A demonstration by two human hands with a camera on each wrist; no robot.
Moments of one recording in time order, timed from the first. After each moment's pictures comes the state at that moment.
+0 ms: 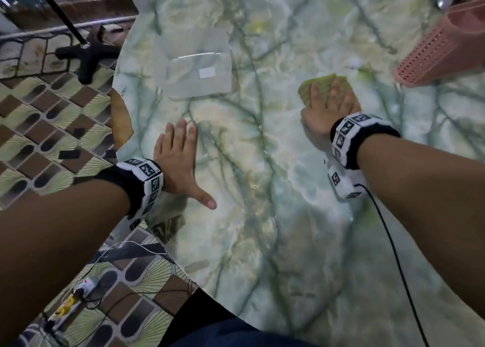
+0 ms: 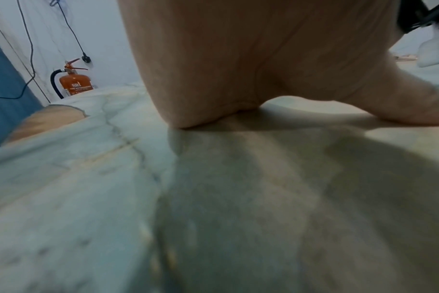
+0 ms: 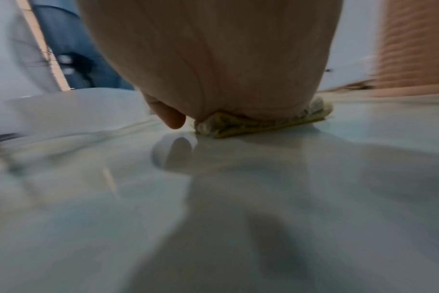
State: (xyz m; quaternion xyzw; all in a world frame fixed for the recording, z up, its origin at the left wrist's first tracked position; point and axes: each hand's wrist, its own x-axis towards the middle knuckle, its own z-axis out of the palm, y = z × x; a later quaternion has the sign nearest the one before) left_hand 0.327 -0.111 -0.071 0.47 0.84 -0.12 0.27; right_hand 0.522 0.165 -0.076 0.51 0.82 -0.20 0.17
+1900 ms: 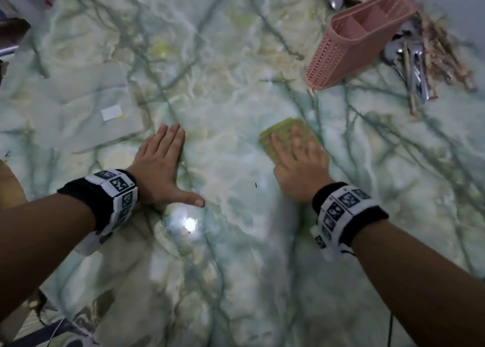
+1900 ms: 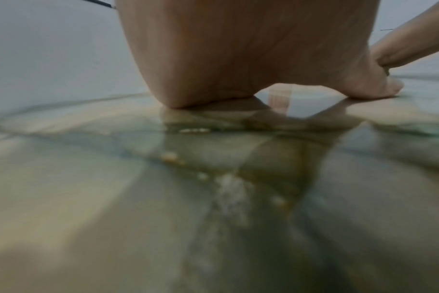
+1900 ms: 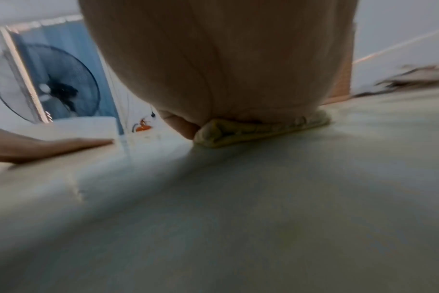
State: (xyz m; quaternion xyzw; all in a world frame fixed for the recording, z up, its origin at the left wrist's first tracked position) left_hand 0.349 0.028 -0.087 0.62 0.75 -0.09 0.21; right_hand 0.643 0.160 -0.085 0.48 0.85 -0.18 0.13
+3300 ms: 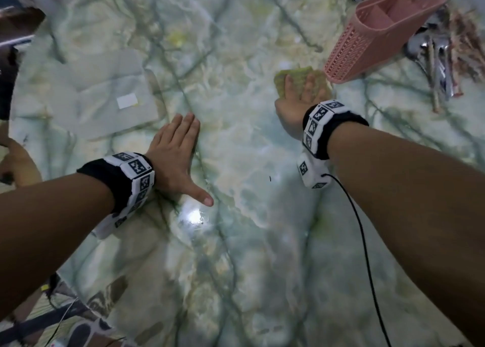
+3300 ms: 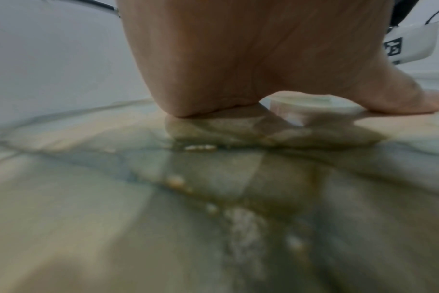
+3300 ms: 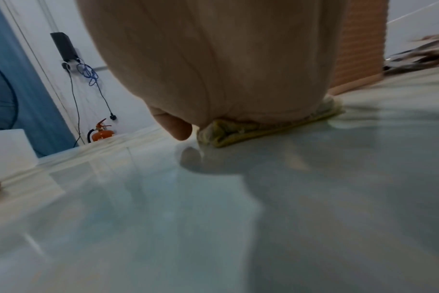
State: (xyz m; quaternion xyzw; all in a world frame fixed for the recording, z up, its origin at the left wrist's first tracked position) left_hand 0.349 0.029 -0.081 0.63 0.74 -0.11 0.22; right_hand 0.558 0.247 -0.078 0.58 0.75 -0.30 0.11
